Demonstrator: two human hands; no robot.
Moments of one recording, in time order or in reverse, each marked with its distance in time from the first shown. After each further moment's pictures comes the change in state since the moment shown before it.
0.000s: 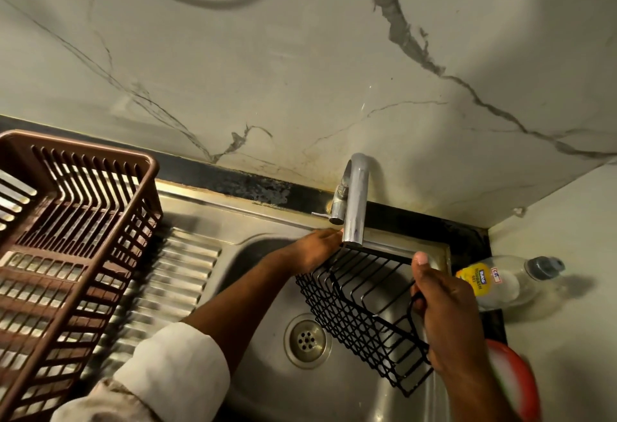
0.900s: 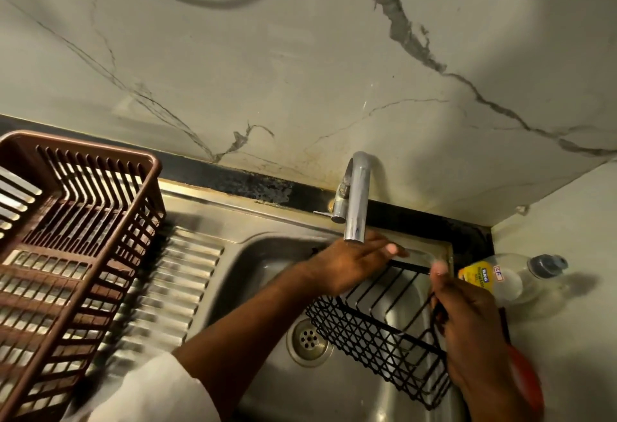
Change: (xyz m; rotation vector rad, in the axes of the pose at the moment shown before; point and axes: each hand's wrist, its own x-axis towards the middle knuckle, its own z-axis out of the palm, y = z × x) left_hand -0.058 0.065 0.027 0.203 -0.149 0.312; right_hand -0.009 -0.002 -0.019 0.145 -0.045 -0.022
